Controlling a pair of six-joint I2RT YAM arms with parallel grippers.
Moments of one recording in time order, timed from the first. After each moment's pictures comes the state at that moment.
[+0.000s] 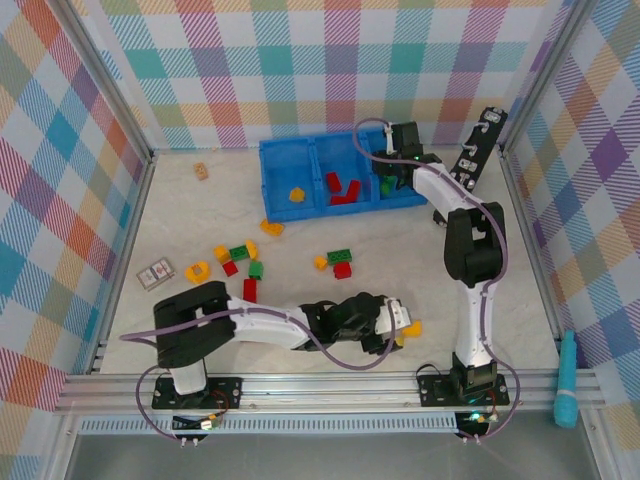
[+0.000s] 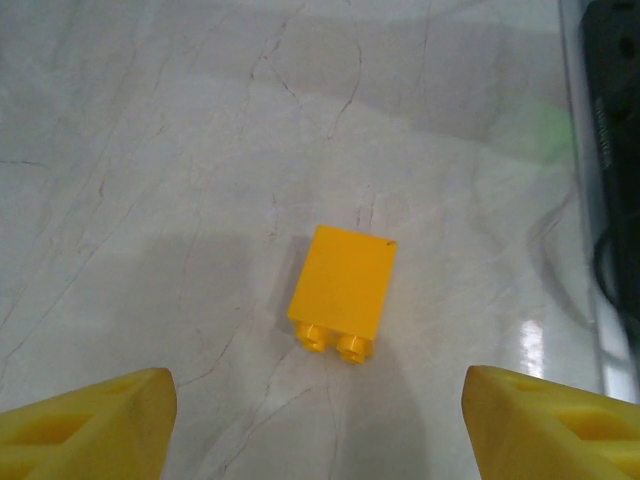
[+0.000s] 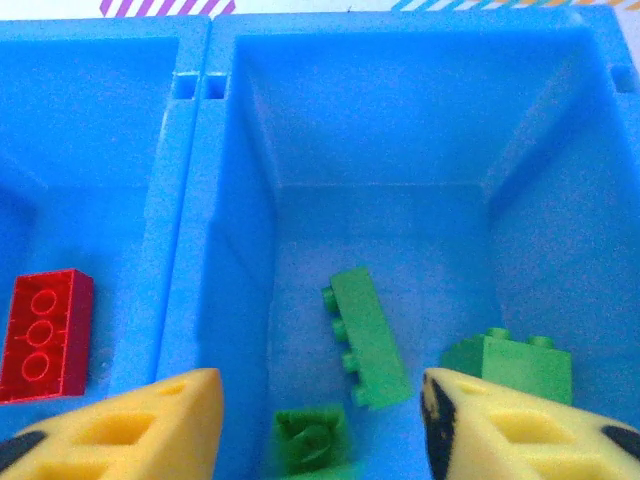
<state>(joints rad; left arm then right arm) -1.28 1.80 0.91 0.30 -0.03 0.17 0.27 2.17 1.82 -0.35 0.06 0.06</state>
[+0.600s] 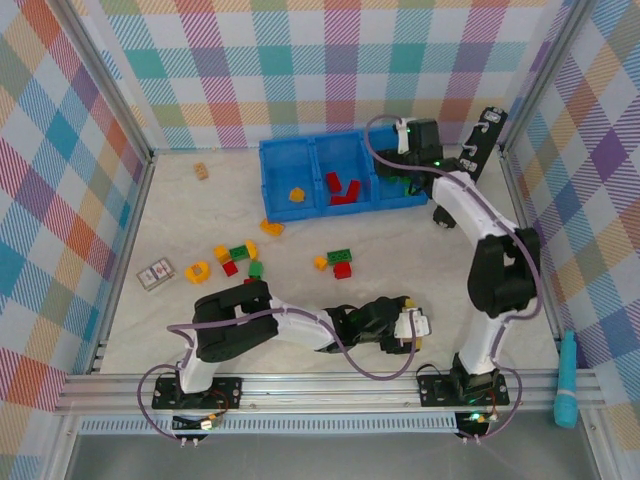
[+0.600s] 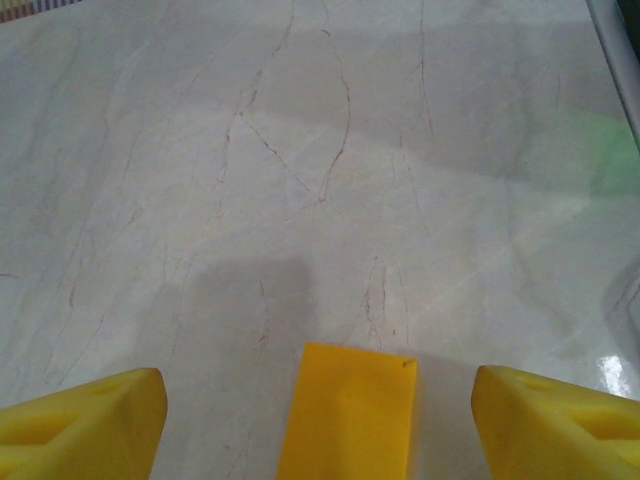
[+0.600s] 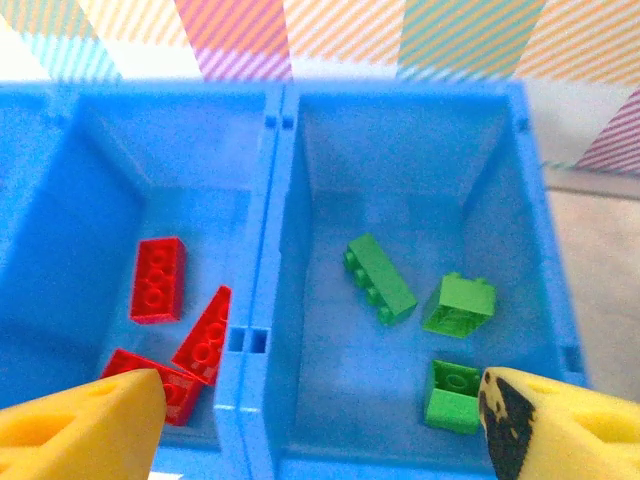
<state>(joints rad) -1.30 2.01 1.06 0.41 -0.04 0.33 0.27 1.81 1.58 -0.37 0.01 0.05</state>
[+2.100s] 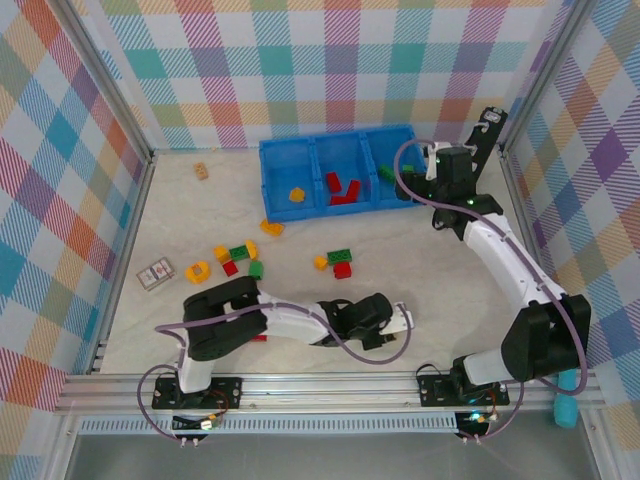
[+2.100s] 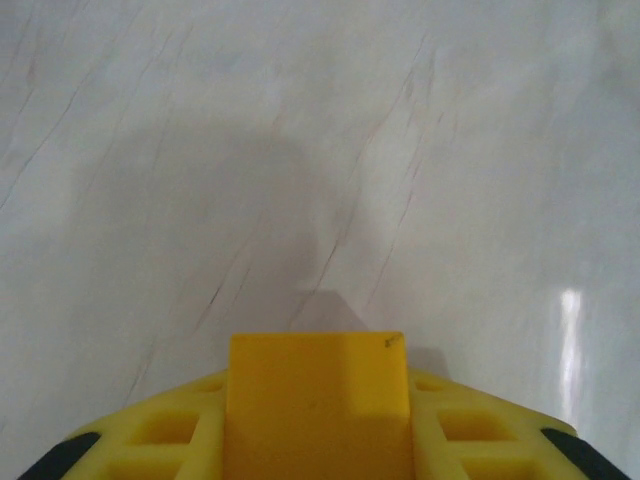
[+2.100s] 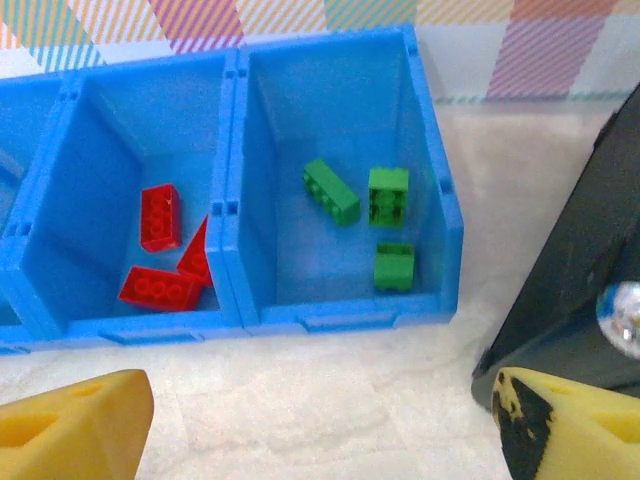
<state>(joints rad) -1.24 1.91 1.01 0.11 -0.08 0.21 0.24 1.40 1.21 -0.41 0.04 0.16</state>
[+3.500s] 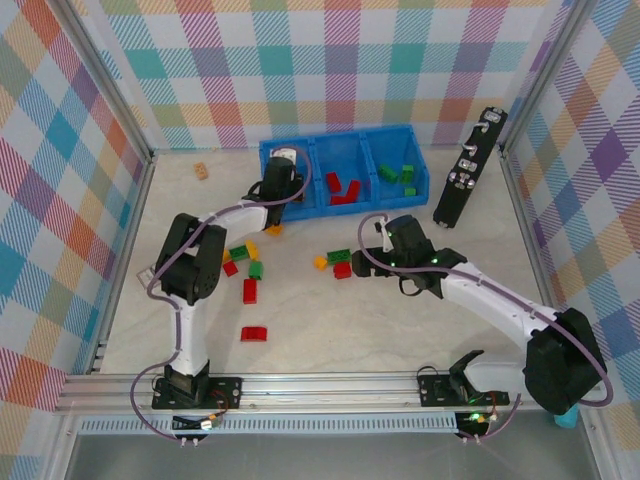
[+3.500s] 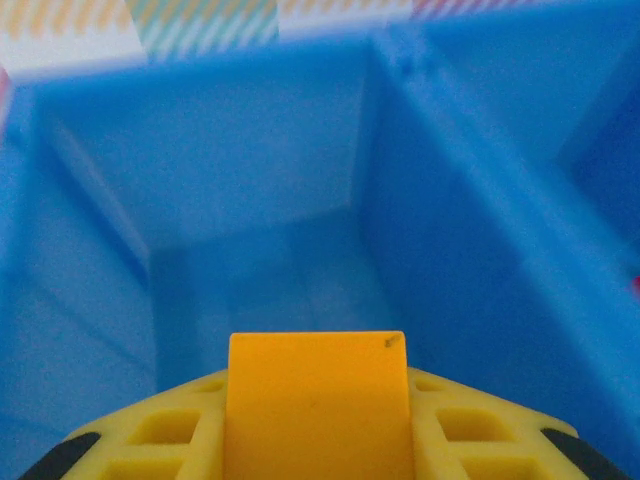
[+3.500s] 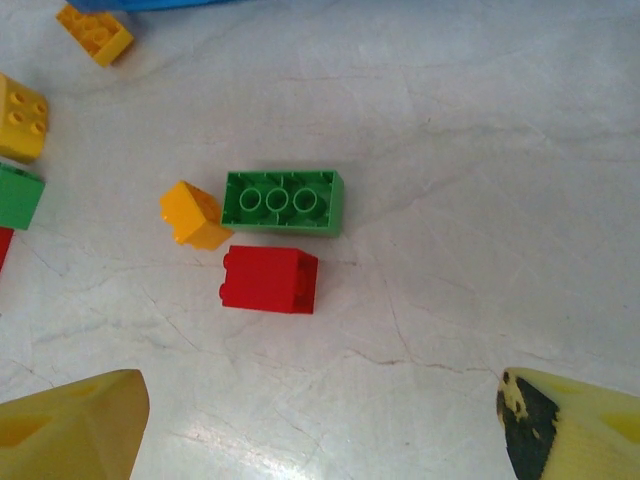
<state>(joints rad) -0.40 2.09 1.44 0.14 -0.23 -0.15 0.61 1.25 0.80 -0.40 -0.05 0.39</state>
